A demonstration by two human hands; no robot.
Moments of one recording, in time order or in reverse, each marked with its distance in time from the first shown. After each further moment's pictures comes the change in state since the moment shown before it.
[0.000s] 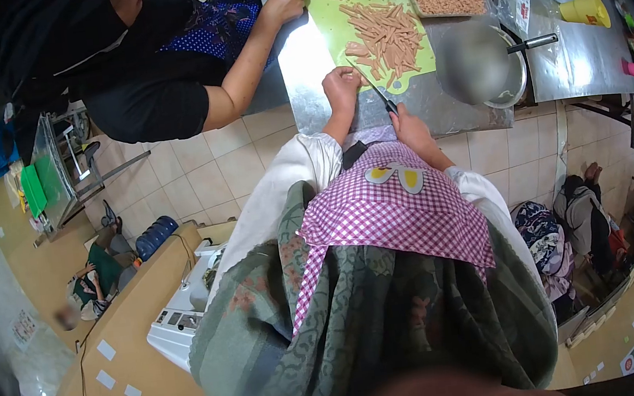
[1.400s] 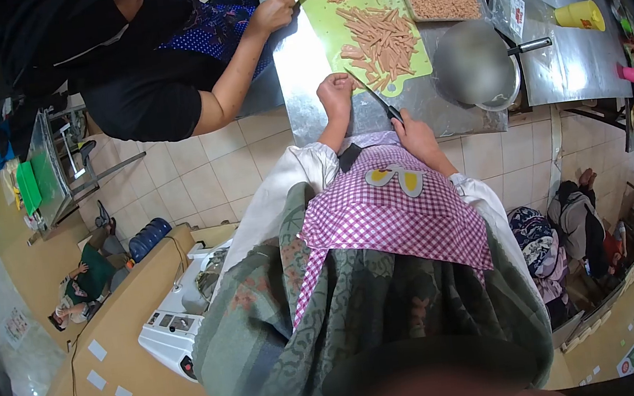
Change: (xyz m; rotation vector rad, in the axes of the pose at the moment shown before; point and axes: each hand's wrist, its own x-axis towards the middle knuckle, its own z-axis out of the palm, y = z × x) left_hand -0.011 -0.004 0.002 -0.165 0.048 -0.031; right_hand -0.018 0.003 -0.031 -0.027 -0.009 -0.032
